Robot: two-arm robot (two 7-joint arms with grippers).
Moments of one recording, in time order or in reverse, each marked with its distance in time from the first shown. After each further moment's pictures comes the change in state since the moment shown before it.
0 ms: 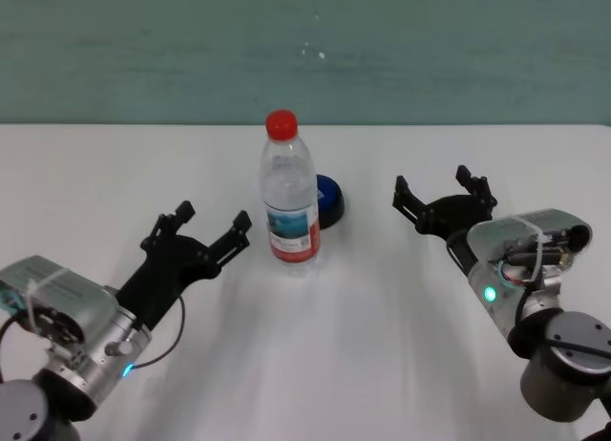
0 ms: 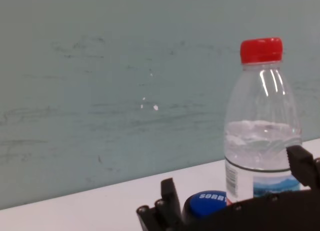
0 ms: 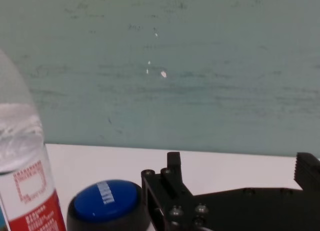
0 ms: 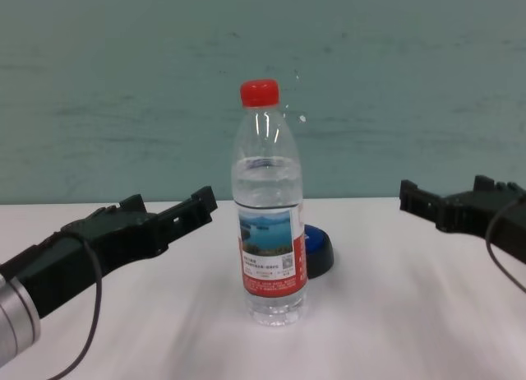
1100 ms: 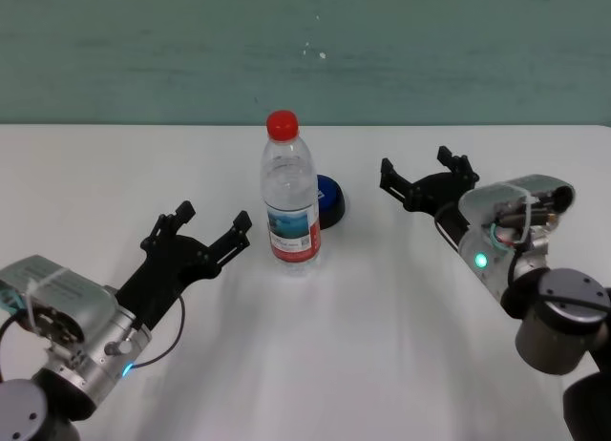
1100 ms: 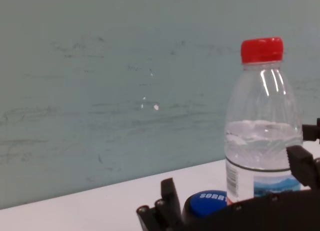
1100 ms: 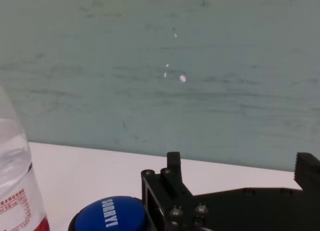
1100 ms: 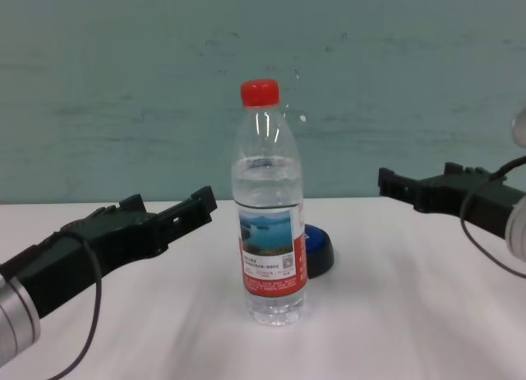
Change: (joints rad) left arm 0.000 0.000 0.000 0.000 0.000 0.000 0.000; right arm 0.154 -0.001 0.006 0.155 0.018 0.014 0.100
